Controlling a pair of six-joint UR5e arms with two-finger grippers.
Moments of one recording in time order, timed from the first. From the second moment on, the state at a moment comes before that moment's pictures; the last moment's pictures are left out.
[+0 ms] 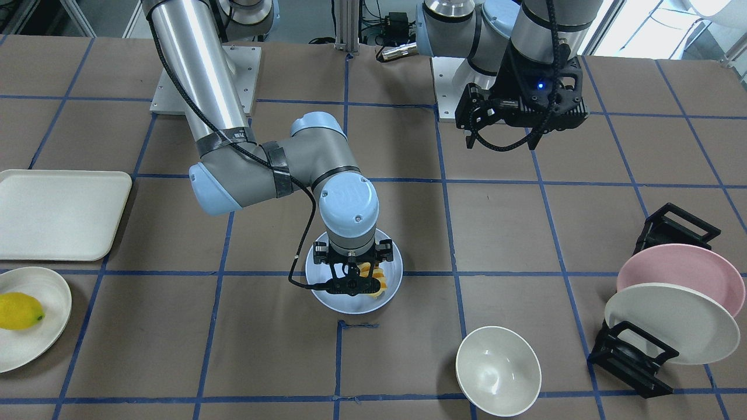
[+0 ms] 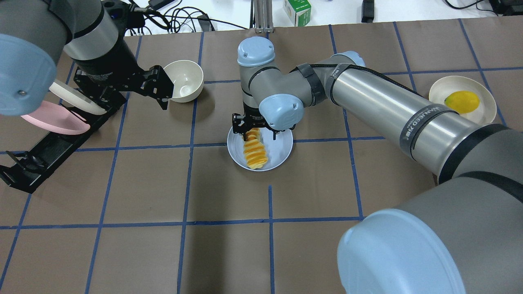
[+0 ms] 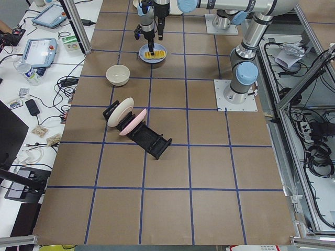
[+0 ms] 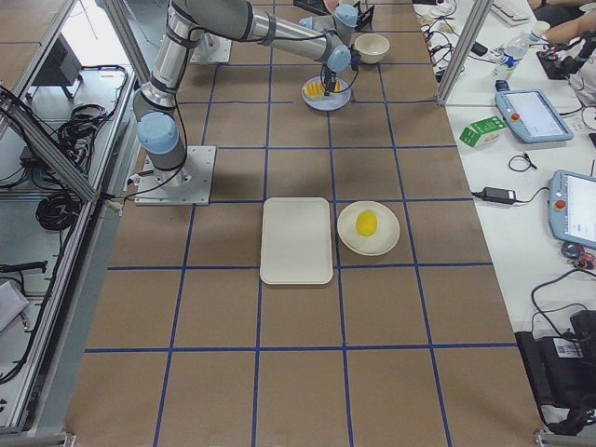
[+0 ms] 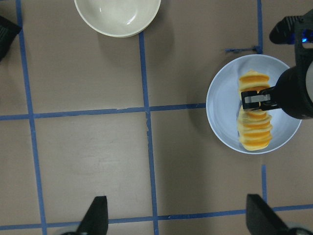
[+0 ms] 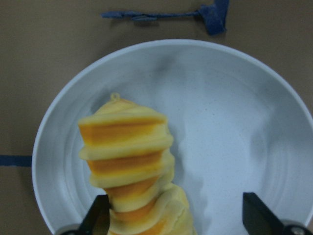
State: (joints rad) left arm -1.61 -1.54 -1.60 -1.55 1.61 -0.01; right arm 1.96 -0.96 1.47 -1.98 -1.49 0.37
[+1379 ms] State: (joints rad) left arm -1.61 -1.52 -1.59 -1.56 1.64 0.01; right arm 1.63 -1.41 1.48 -1.63 -1.50 0.13
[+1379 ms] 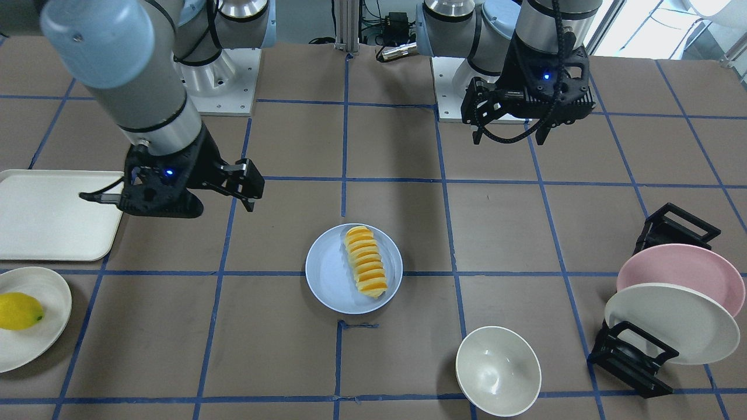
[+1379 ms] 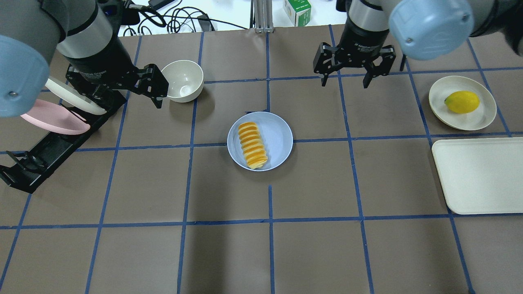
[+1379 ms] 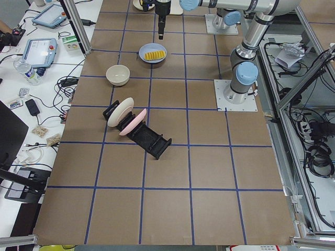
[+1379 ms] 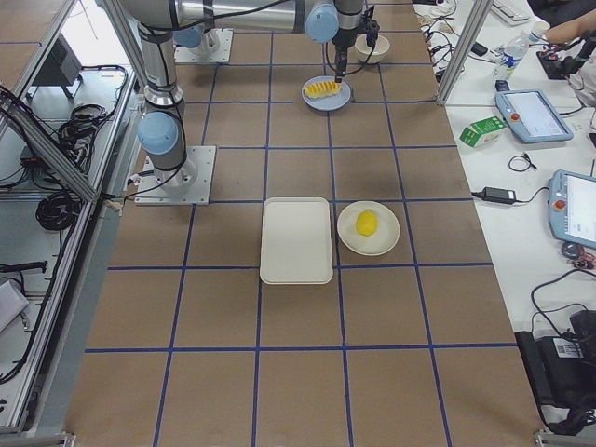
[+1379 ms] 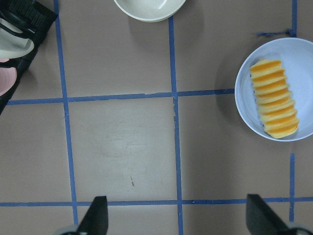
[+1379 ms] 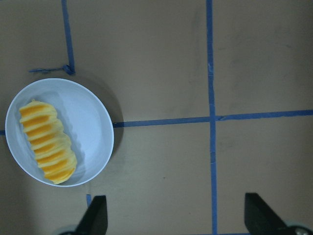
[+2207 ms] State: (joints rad) left arm -1.61 -1.52 -1.59 -1.56 1.64 0.01; right arm 1.56 -1.60 1.65 -1.60 -1.57 0.08
